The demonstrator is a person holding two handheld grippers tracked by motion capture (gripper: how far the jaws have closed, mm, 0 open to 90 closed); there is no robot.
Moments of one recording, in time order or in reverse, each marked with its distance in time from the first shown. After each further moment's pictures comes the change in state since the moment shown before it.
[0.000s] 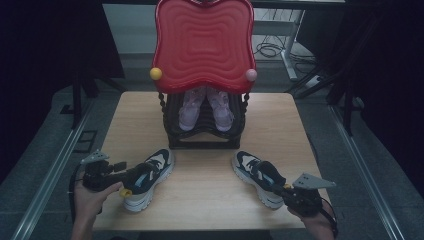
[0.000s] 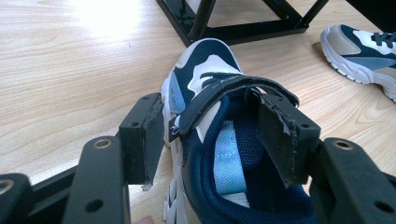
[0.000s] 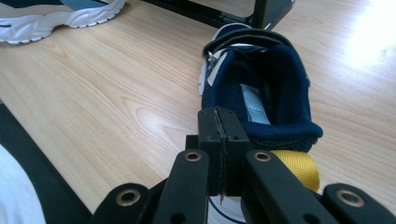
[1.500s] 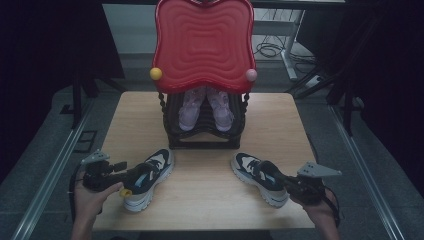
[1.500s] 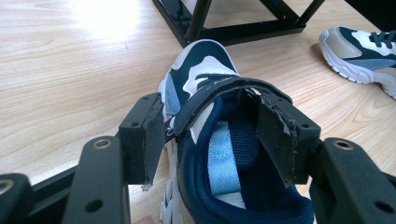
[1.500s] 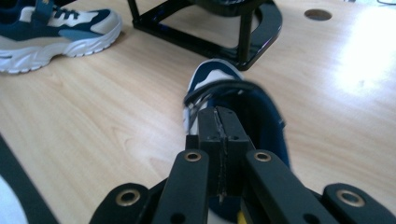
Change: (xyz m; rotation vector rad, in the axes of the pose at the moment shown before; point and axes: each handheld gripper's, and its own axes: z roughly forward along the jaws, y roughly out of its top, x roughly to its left) left arm -0.004 0.002 -0.003 0.000 0.001 0.012; right arm -0.019 0.025 -0.001 -0.061 0.001 0.004
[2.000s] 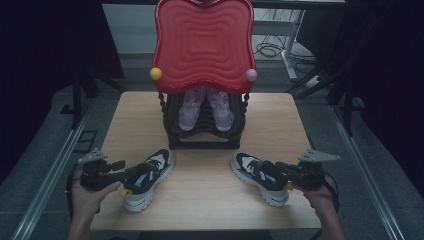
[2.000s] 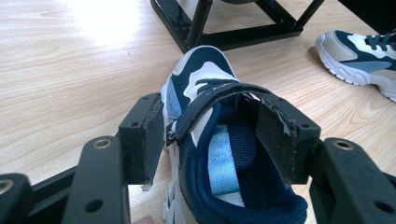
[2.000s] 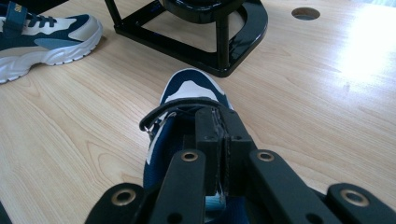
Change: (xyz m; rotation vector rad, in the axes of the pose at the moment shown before) left arm 0.000 0.005 -0.007 -0.006 0.000 0.017; right arm -0.031 0.012 0.016 0.025 0.005 0.026
